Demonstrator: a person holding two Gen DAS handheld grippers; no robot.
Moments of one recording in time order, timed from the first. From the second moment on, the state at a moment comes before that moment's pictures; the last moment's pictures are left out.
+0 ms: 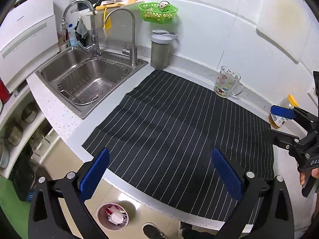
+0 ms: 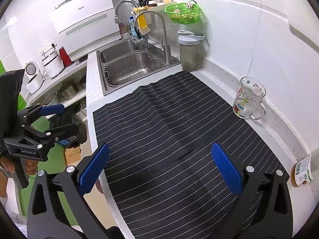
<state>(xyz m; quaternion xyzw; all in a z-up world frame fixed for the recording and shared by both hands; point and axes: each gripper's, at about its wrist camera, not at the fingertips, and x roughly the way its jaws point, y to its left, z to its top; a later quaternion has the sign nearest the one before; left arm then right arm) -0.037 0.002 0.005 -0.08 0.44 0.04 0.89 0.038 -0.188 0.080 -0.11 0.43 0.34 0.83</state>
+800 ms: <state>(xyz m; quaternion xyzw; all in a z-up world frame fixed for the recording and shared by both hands) -0.038 0.001 0.007 -0.08 0.44 0.04 0.89 0.036 -0.188 0.077 -0.11 0.43 0.34 0.83</state>
